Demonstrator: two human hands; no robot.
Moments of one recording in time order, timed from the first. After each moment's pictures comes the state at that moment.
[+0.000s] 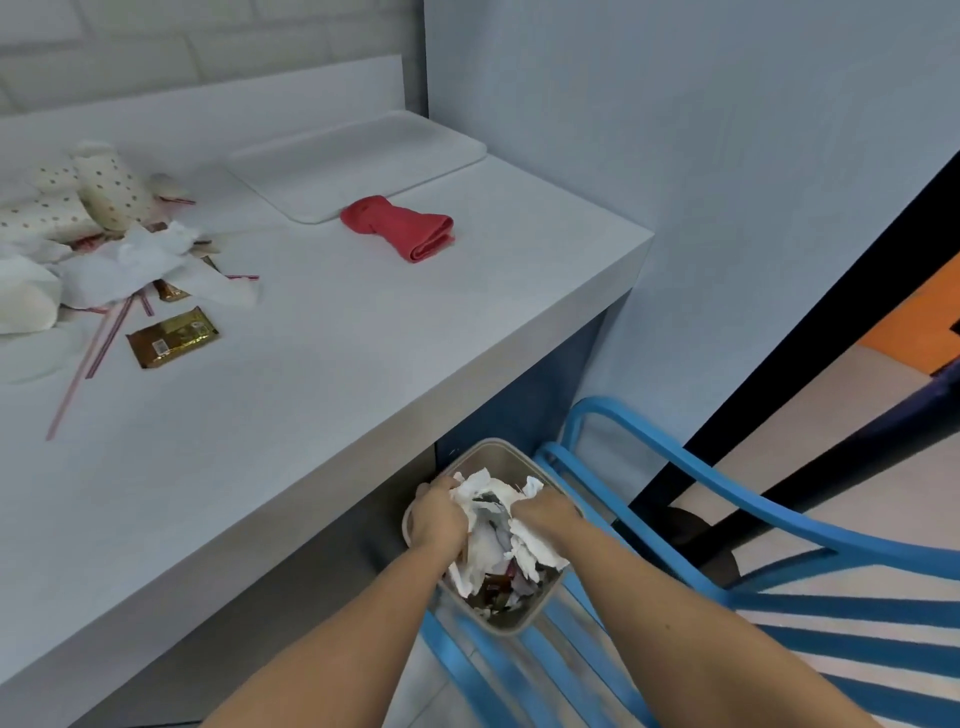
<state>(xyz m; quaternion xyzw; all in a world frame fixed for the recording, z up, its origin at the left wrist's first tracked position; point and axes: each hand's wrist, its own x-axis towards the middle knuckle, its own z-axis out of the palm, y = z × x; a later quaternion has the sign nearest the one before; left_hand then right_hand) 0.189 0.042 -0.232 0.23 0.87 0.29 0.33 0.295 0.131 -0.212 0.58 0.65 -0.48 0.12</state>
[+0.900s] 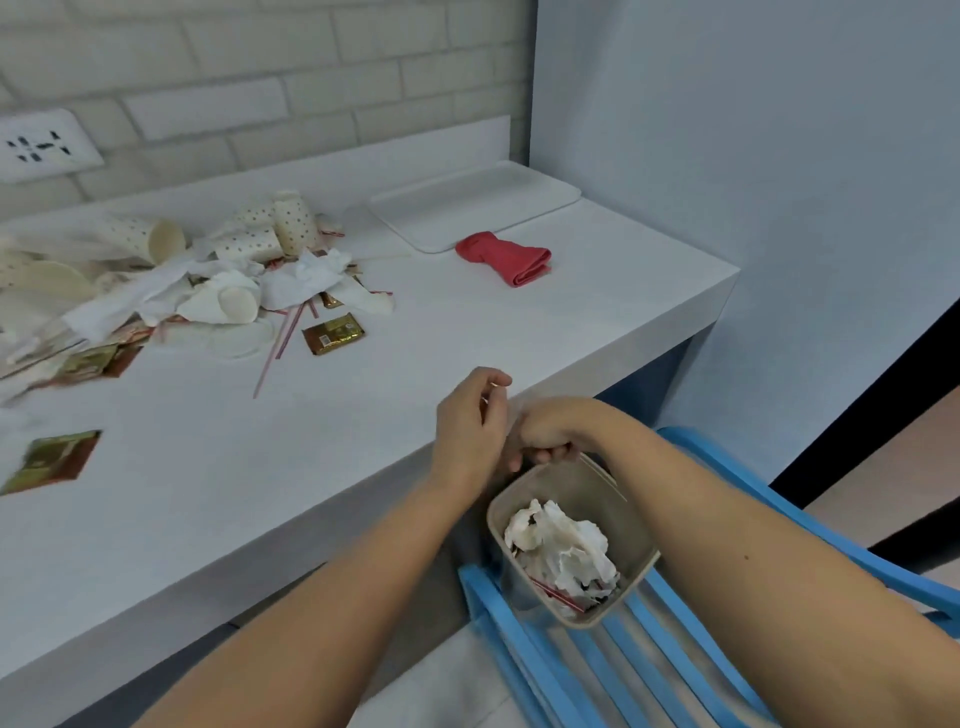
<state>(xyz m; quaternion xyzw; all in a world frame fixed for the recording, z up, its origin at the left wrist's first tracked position) 0.170 -0.015 -0.079 0.35 0.76 0.55 0.06 0.217 0.091 -0.052 0.30 0.83 -0.37 0.29</state>
